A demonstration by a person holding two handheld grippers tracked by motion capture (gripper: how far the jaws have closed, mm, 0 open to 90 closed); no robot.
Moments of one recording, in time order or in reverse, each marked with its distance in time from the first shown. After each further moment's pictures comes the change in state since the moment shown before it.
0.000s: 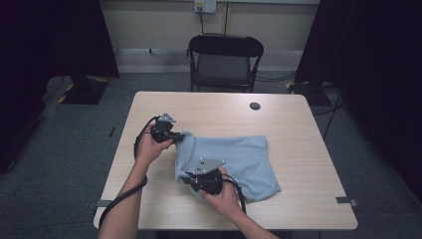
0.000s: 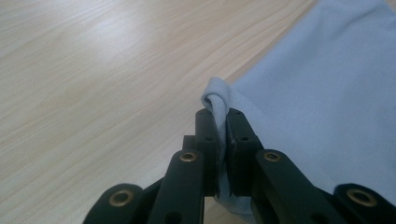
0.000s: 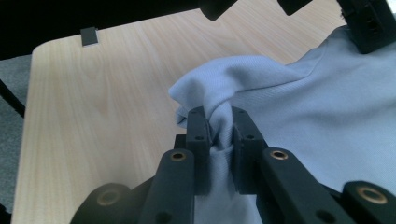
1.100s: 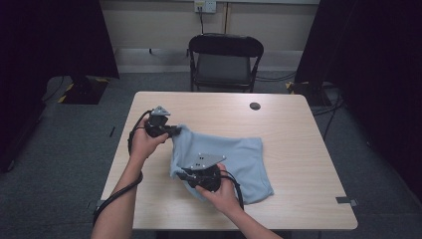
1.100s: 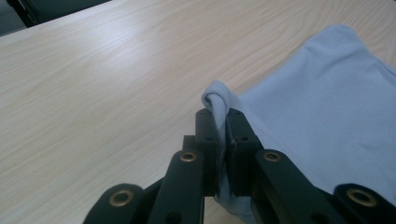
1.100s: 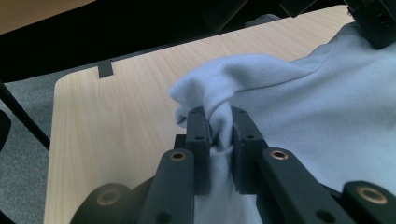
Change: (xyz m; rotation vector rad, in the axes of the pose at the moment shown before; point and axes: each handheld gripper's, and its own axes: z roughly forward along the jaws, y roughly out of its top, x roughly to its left) left arm 0.002 0.016 -0.029 -0.063 0.018 -0.011; right arm 0.003 0.022 -0.007 -0.060 0.025 0.021
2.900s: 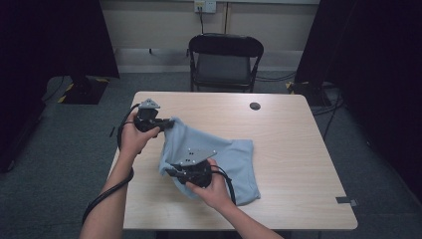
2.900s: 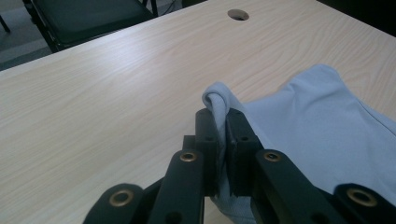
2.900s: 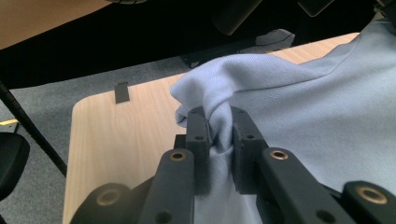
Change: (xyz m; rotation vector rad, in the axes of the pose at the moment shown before) left arm 0.008 0.012 -0.040 -0.051 0.016 -0.023; right arm 0.010 0.030 0.012 -0.037 0.047 -0.034
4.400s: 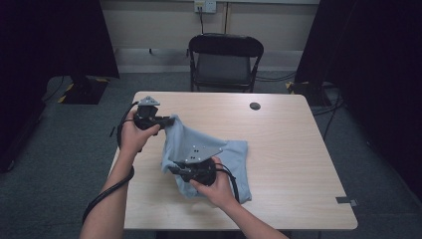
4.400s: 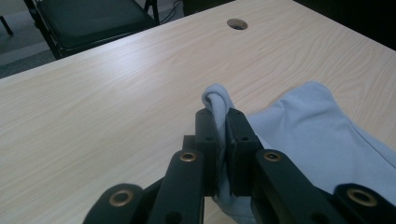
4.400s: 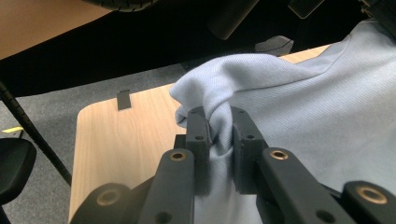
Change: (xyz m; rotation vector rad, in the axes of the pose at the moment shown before) left arm -0.003 0.007 -0.004 -0.023 0.002 -0.017; right arm -0.005 0.003 -0.013 -0.027 0.005 0.010
